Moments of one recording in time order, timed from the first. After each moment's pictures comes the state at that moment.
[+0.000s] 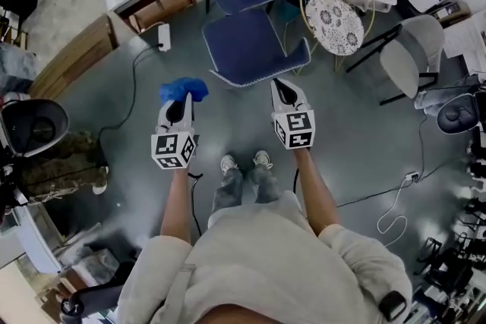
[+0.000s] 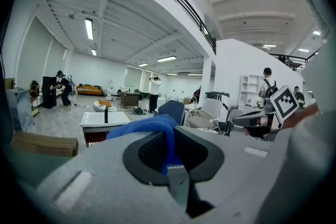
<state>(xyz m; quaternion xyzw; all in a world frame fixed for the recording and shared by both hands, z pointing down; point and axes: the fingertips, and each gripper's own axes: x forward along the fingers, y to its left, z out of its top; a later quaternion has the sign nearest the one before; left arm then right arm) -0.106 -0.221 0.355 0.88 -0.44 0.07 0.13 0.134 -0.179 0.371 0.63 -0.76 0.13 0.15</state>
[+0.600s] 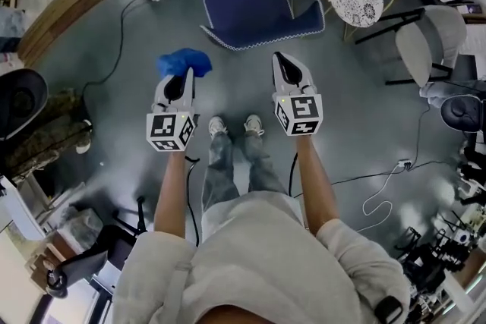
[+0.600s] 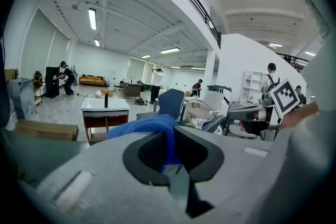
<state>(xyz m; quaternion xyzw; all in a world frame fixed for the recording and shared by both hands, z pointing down) -0.077 -0.188 0.437 0.87 -0.45 0.10 0.17 0.138 -0.167 0.432 0.60 -0.78 0.14 0.14</state>
